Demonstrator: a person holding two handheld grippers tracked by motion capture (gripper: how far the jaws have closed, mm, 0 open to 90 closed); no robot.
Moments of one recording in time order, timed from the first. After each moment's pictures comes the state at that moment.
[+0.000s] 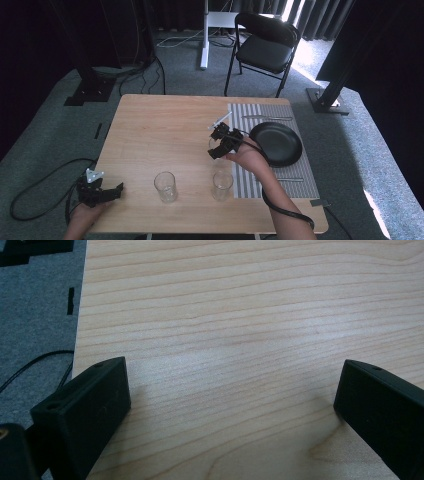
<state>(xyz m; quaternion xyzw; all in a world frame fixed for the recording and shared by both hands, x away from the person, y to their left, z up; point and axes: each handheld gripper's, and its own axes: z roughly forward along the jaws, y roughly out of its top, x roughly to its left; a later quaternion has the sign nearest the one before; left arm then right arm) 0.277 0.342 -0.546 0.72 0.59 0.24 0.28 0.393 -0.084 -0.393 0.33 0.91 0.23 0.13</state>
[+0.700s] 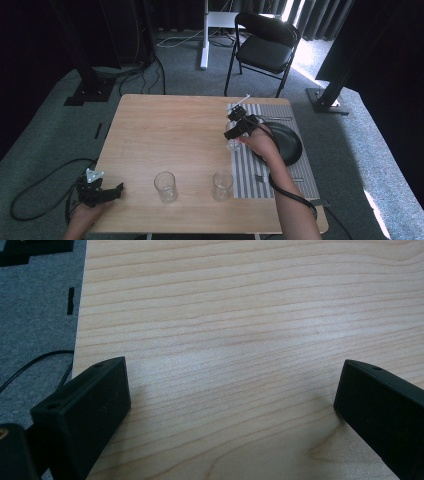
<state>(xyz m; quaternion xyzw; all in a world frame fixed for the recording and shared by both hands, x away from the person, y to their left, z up) 0.277 0.342 -0.546 0.72 0.59 0.24 0.28 0.447 -0.128 -0.389 0.41 0.88 0.21 0.15</state>
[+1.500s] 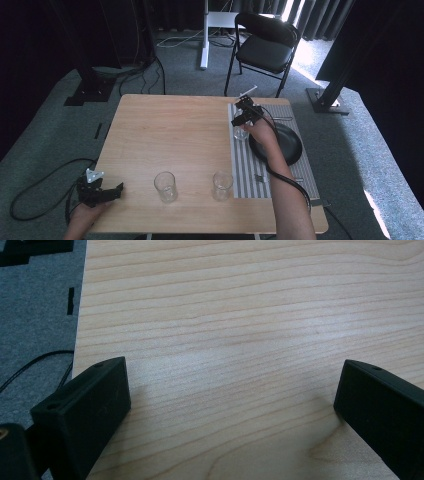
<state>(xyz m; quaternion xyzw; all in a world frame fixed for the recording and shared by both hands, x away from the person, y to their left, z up) 0.277 0.342 -0.546 0.72 0.59 0.24 0.28 0.503 -0.152 -0.406 0.48 0.84 0.20 0.17</state>
